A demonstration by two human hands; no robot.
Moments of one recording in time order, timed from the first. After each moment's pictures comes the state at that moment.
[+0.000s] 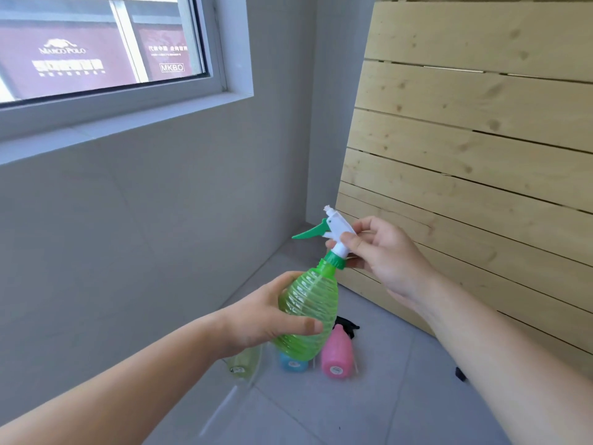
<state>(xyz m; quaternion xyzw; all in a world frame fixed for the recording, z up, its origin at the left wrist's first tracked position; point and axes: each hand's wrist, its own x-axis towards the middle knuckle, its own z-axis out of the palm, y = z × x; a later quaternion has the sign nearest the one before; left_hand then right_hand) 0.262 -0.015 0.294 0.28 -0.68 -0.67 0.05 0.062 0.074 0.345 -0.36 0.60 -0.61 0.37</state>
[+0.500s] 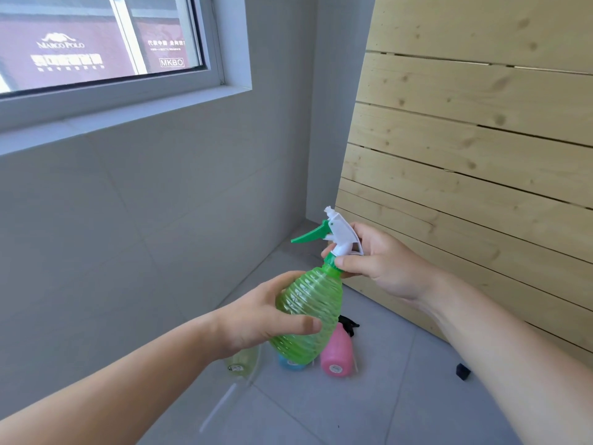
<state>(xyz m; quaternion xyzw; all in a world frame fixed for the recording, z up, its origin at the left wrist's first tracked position) 0.262 -0.013 0.300 0.27 -0.69 -0.67 0.05 0.047 0.076 0.336 -0.48 0.60 -0.48 0.42</state>
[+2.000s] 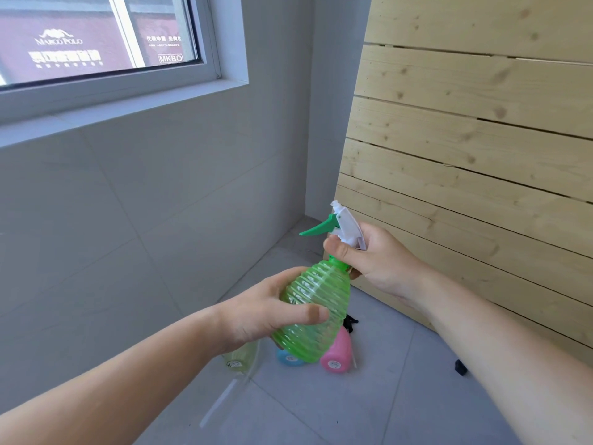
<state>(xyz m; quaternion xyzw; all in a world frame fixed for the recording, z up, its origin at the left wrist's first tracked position) 0.253 -0.004 0.309 0.27 -0.68 -0.68 0.04 0.047 0.071 0.325 -0.48 0.63 -0.48 0.38</state>
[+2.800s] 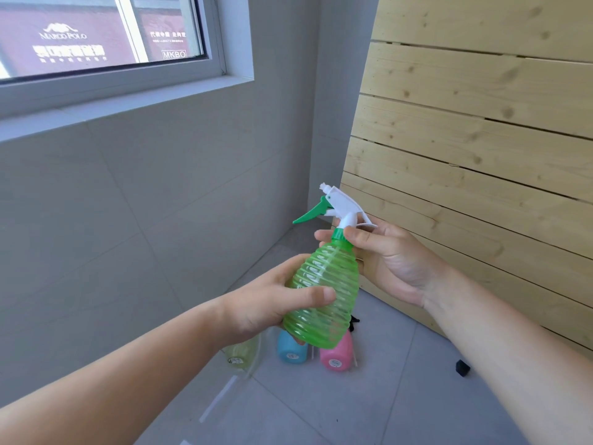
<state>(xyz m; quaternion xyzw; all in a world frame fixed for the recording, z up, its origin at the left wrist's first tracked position) 0.247 -0.007 0.309 0.23 -0.64 -0.73 0.06 0.047 0.079 0.340 -0.36 0.44 -0.59 0.57</state>
